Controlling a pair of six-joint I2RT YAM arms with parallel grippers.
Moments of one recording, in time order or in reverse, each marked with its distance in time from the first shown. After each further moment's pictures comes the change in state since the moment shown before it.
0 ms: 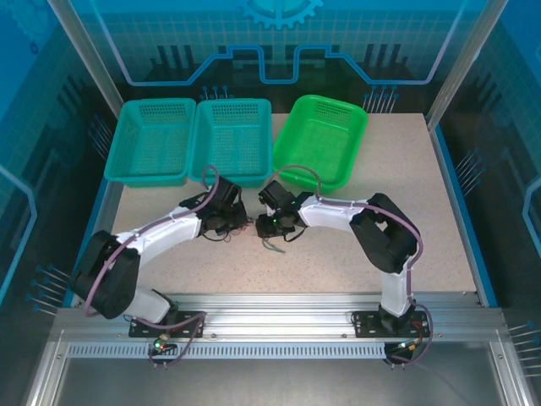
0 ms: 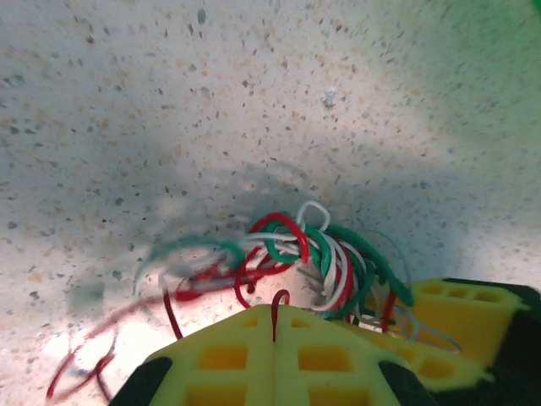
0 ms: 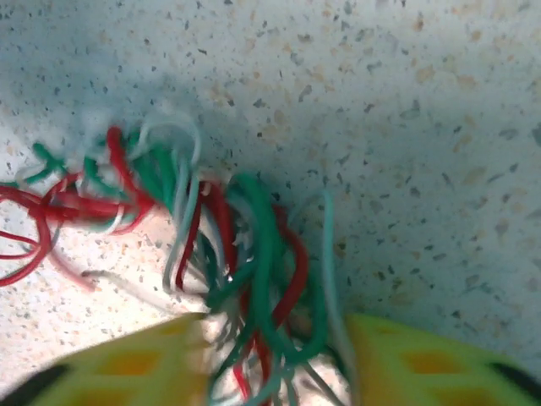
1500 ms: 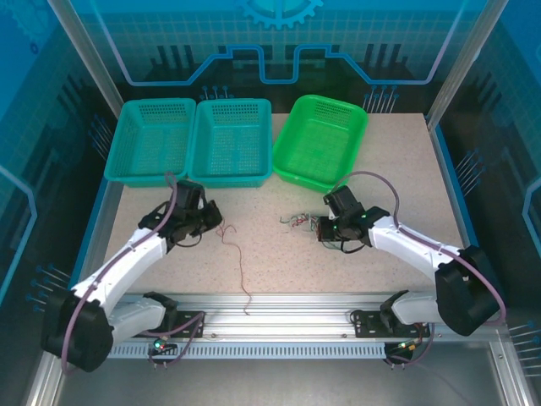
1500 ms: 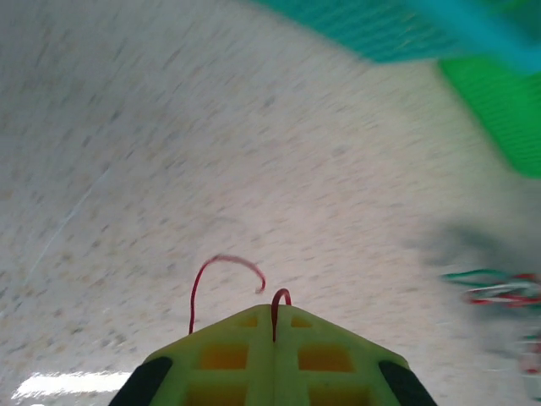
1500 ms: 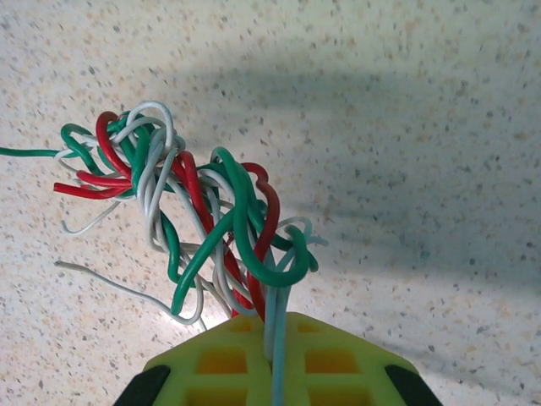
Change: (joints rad) left arm 0.169 -0.339 -0.084 -0.090 0.079 0.128; right arm -0.254 -0.613 -0.464 -0.122 0.101 -0.052
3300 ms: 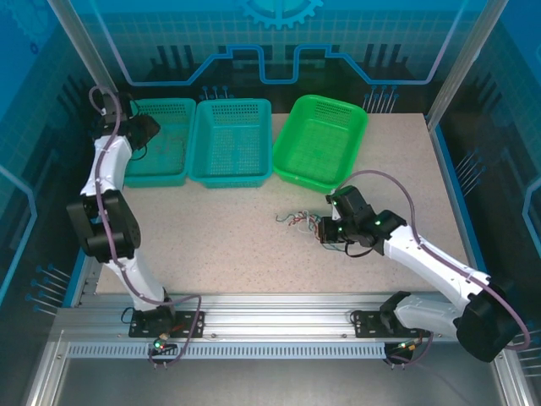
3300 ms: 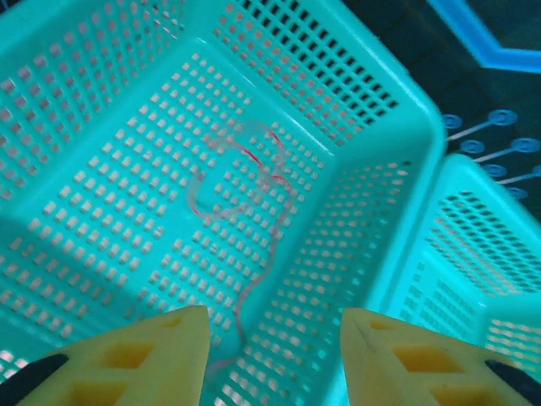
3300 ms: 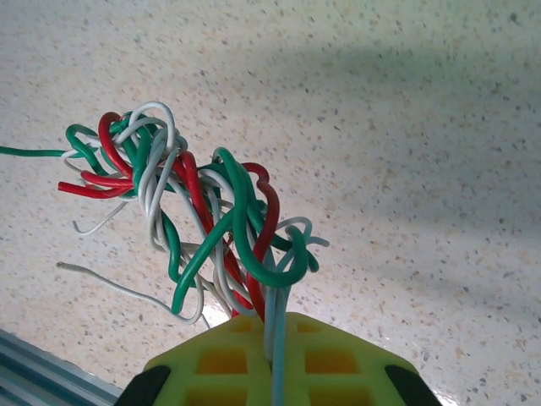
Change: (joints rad) left arm 0.589 0.677 0.862 -0.034 0.053 0.082; right arm 0.054 -0.186 0.079 -0.140 -0.042 0.039
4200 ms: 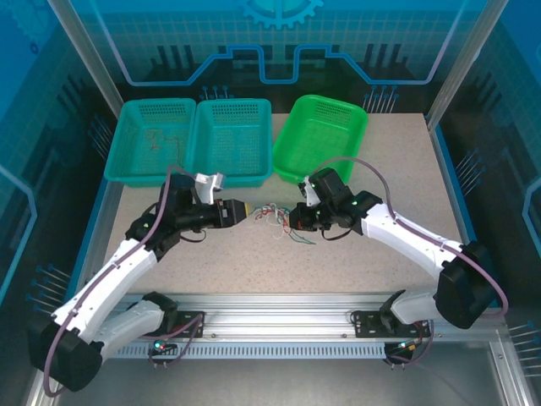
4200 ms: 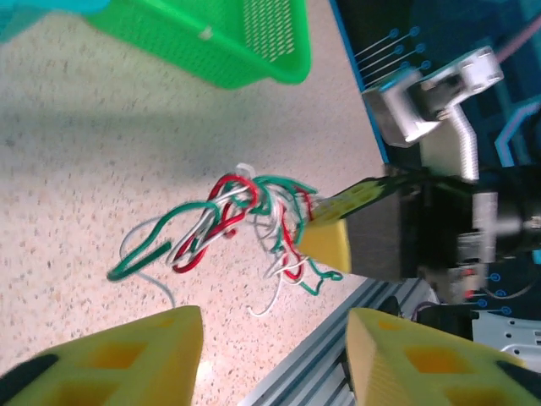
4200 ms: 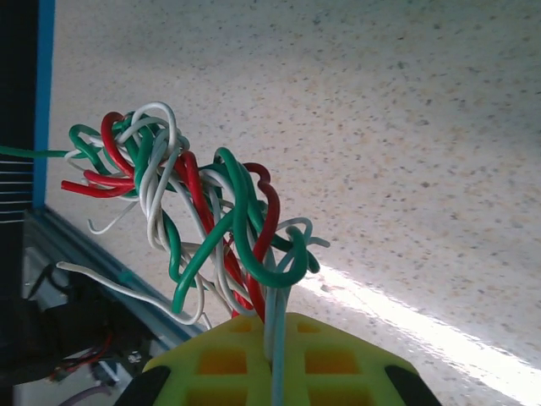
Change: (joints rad) left arm -0.661 -0.766 -0.872 0.195 0.389 0.039; right arm 0.053 0.249 0.191 0.110 -0.294 0.114
